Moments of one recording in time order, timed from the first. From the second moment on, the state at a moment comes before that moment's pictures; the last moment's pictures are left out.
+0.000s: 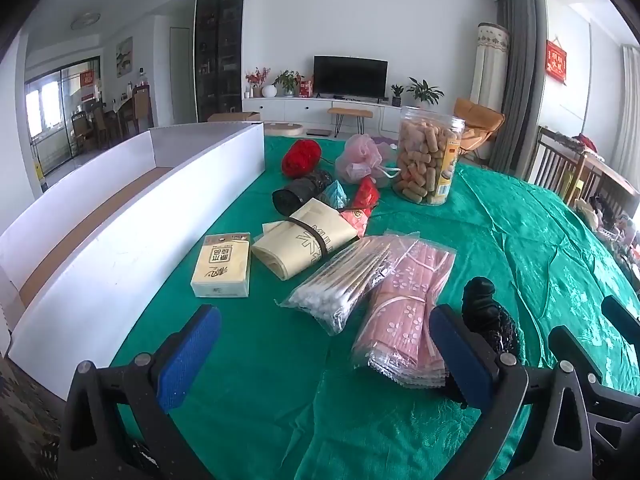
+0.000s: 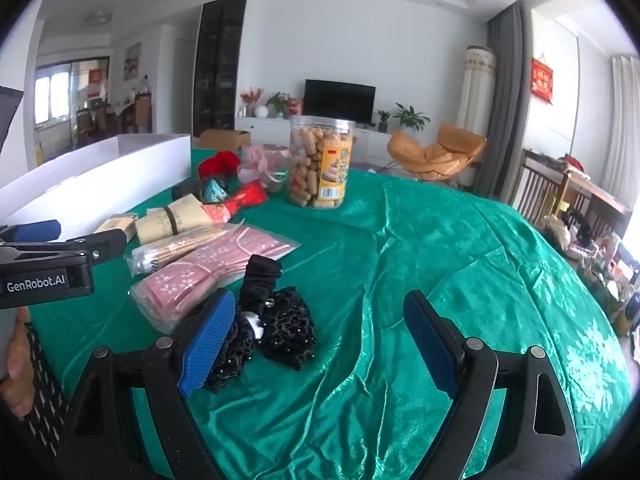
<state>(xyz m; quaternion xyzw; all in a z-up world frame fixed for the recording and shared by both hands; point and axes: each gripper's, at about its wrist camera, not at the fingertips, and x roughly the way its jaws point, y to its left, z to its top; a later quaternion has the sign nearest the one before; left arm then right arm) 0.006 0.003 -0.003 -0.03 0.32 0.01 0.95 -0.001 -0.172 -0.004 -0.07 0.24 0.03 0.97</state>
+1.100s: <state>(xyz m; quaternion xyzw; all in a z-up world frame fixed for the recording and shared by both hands) 0.003 -0.001 -0.005 -0.04 0.32 0.01 0.95 -0.004 -0.166 -0.007 -0.07 0.24 0.05 0.97</state>
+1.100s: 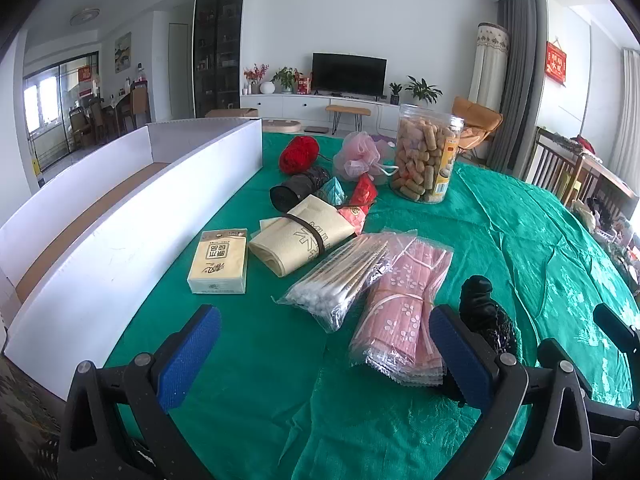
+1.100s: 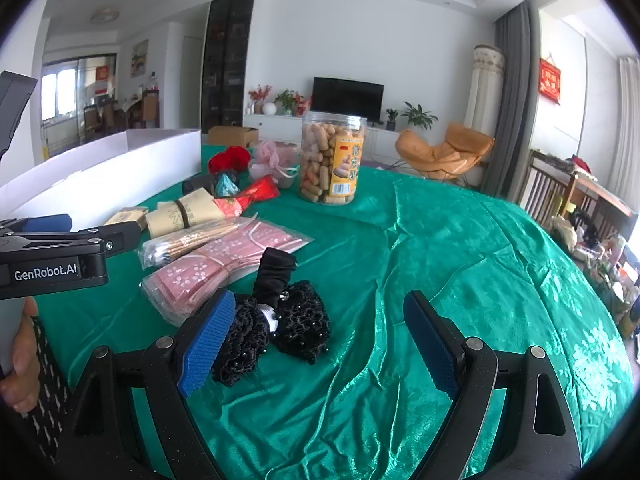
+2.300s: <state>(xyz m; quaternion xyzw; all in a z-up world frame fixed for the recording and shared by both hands) 0.005 -0.001 -0.006 -0.04 0.32 0.01 0.95 -0.005 -0.164 -0.010 -0.07 0.25 0.05 0.97</state>
